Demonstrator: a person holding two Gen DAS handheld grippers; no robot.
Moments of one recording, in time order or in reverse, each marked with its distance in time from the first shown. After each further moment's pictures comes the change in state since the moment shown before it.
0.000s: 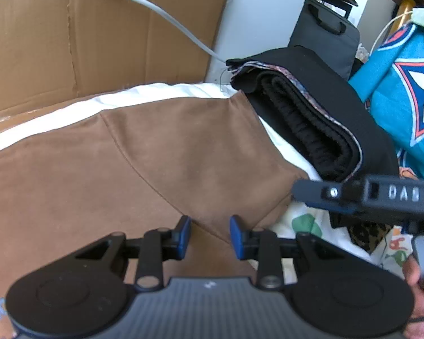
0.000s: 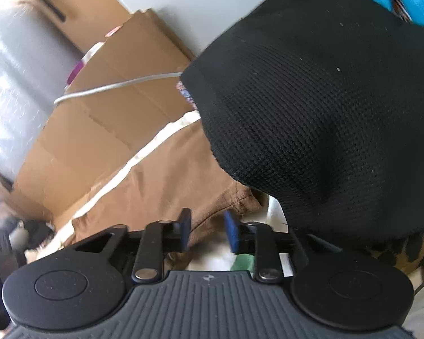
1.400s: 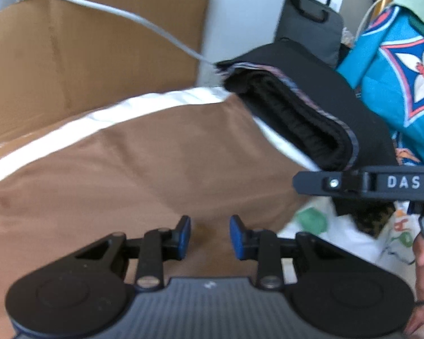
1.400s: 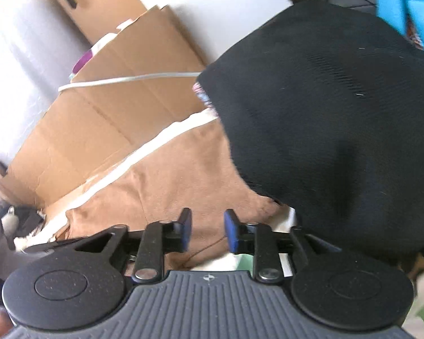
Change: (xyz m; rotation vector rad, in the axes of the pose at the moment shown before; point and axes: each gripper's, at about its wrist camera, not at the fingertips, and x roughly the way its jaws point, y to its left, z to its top) left arm -0.003 0.013 0.012 0.115 0.011 0.014; right arm -0.012 0.016 -0.003 -0.149 -0.012 -0.037
